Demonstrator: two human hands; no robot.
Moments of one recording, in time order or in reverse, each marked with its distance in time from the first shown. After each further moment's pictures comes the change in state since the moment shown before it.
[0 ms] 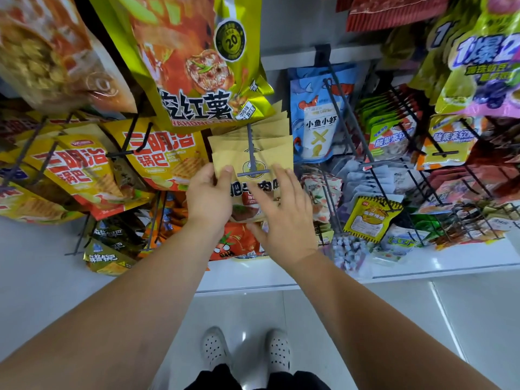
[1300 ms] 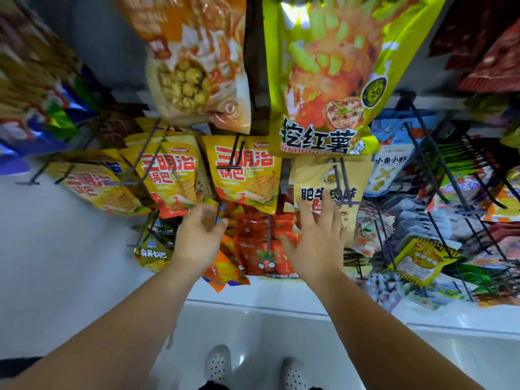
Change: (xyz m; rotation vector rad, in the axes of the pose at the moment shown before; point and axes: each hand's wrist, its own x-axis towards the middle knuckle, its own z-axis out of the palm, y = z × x) left_hand 0.016 -0.040 -0.167 0.342 0.013 -0.093; right_hand 0.030 -0.085 0.009 -0.021 -0.290 0.286
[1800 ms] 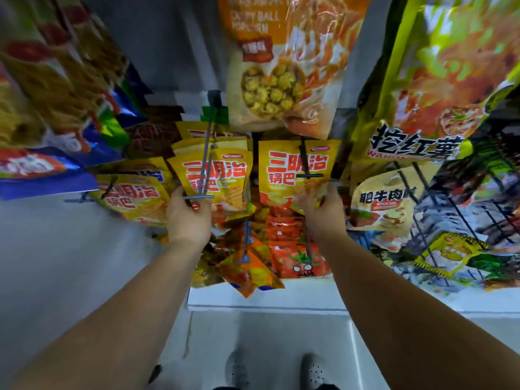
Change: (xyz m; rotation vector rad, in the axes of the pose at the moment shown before) left_hand 0.103 -0.051 -0.092 -0.057 0.160 -0.053; right_hand 0.059 -0.105 0.038 0.680 0.096 0.358
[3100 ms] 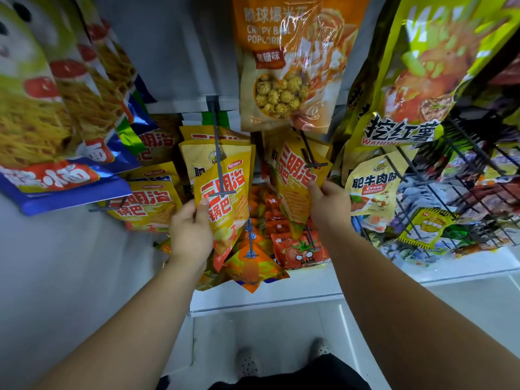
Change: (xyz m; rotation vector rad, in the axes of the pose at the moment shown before) left_hand -0.022 -0.004 -0.047 -0.357 -0.235 0.031; right_hand -0.048 -0.036 0.005 0.191 0.171 0.070
